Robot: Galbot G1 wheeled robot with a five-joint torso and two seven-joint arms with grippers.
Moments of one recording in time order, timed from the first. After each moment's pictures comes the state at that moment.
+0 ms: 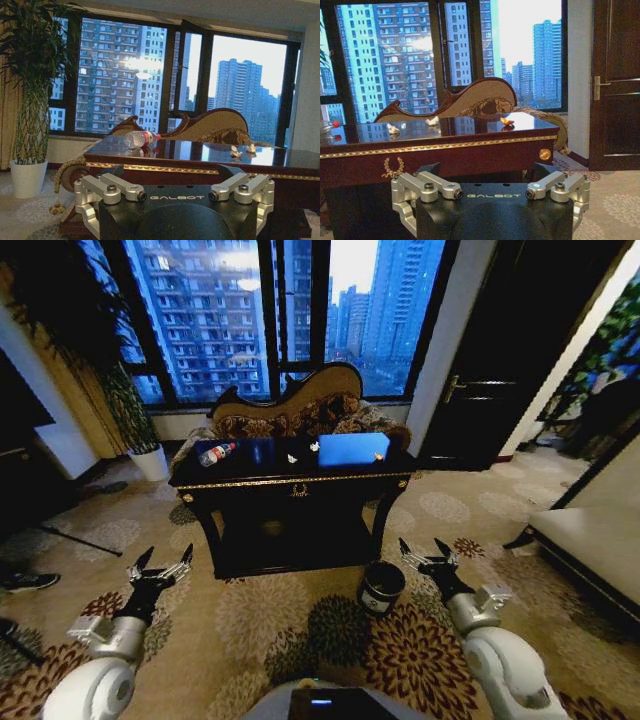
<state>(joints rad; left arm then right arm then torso) 1.81 -1.22 -0.94 -2.24 -0.61 0.04 0.09 -1.68 1.25 0.78 2.27 0.47 -0.25 0.00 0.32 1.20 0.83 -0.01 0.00</state>
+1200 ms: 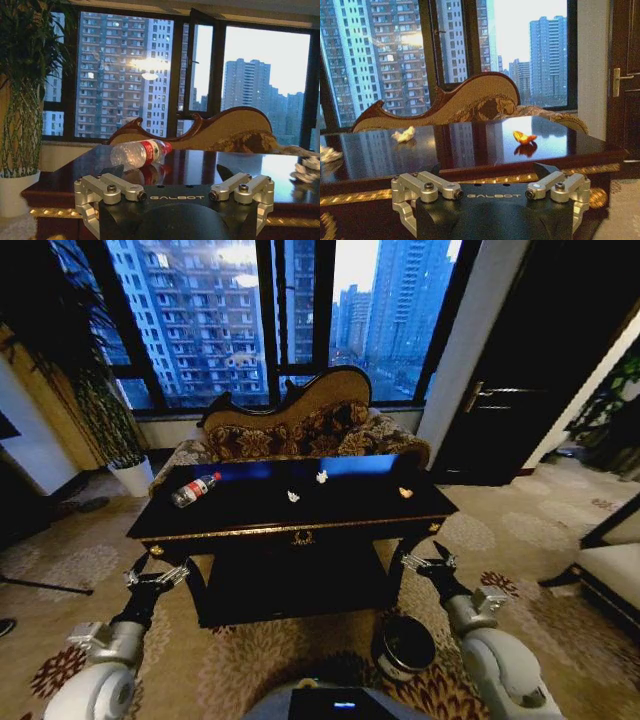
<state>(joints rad) 1.81 -1.25 -0.93 -2.21 -0.55 -0.02 0.08 -1.67 1.27 0.76 2.23 0.47 -0.21 0.00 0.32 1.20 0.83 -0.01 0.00</state>
